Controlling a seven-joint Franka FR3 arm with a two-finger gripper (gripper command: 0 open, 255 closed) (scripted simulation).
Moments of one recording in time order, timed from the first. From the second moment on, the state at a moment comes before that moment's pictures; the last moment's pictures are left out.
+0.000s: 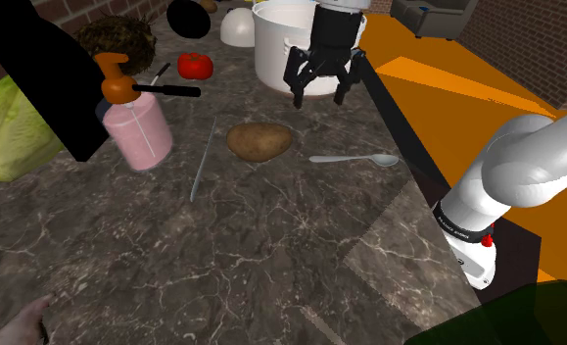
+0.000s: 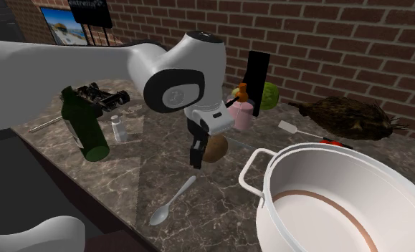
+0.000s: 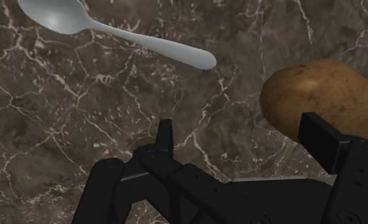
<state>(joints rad) 0.01 -0.51 0.39 -2.28 0.29 1.81 0.75</state>
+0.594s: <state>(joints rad) -0.03 -0.17 0.61 -2.03 0.18 1.90 1.15</state>
